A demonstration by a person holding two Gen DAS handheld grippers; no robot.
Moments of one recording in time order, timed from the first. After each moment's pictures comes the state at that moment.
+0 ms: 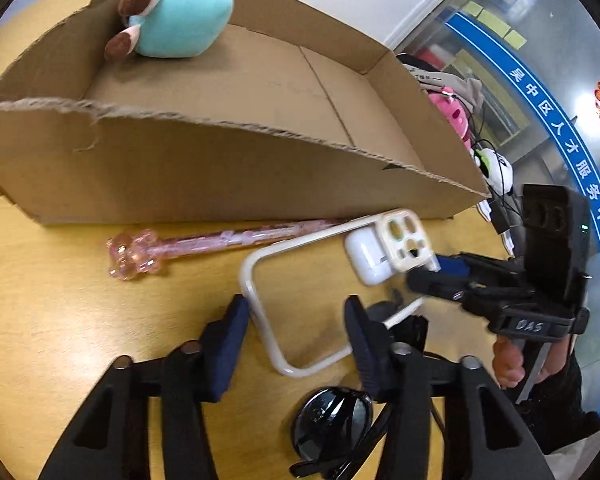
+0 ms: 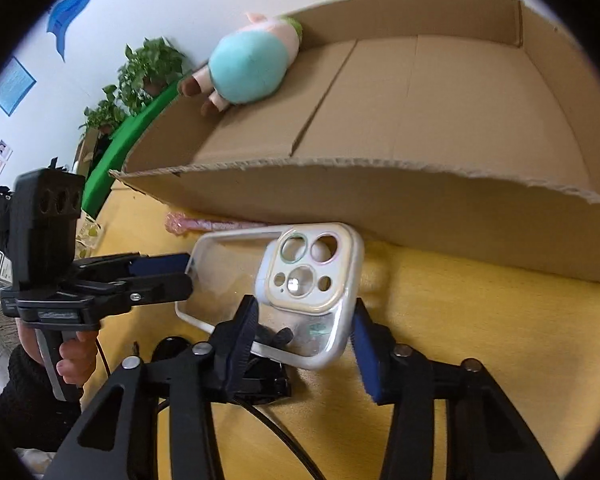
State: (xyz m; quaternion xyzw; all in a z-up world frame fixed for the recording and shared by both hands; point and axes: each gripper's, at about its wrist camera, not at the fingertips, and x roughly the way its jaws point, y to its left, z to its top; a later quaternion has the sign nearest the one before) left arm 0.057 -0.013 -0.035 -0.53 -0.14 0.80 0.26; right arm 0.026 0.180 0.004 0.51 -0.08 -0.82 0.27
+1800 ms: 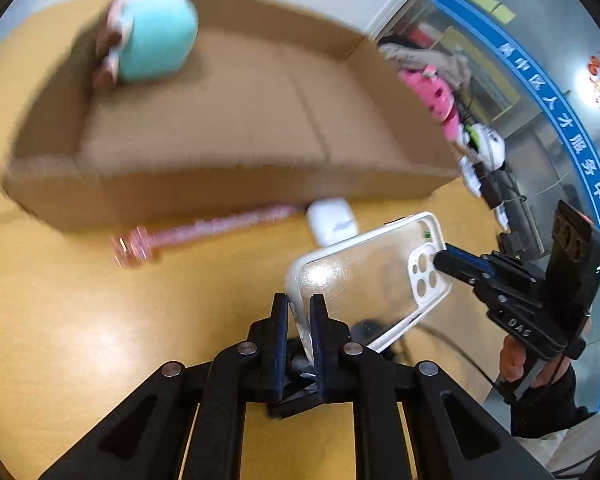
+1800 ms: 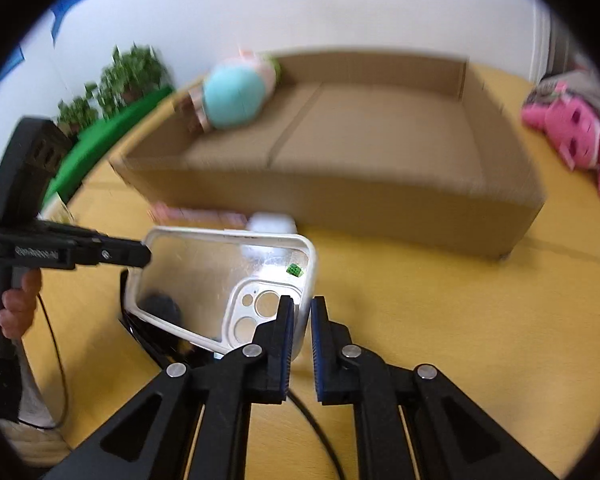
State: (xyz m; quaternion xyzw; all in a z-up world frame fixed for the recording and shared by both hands) left arm 0.072 -0.006 0.027 -0.53 -0.09 0.80 0.27; right arm 0.086 0.198 0.048 0.44 -0.01 -0.88 0.19
